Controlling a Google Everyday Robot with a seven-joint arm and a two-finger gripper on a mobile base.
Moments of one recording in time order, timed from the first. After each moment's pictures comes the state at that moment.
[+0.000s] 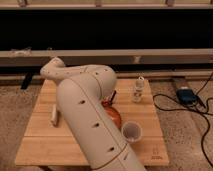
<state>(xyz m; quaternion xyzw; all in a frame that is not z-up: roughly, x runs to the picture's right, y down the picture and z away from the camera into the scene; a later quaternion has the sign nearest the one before) -0.205 0.059 0.928 -0.27 0.25 0.32 0.87</state>
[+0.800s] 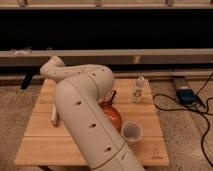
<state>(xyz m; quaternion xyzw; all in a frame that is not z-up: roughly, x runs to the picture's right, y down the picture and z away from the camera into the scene) -0.169 0.060 0.922 -0.26 0.29 0.31 0.87</state>
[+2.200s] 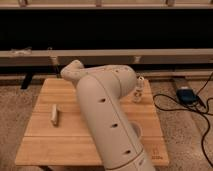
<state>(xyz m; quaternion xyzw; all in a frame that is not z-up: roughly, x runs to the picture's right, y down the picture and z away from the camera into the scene) -0.078 0.098 0.917 -0.29 0.34 0.38 0.81</state>
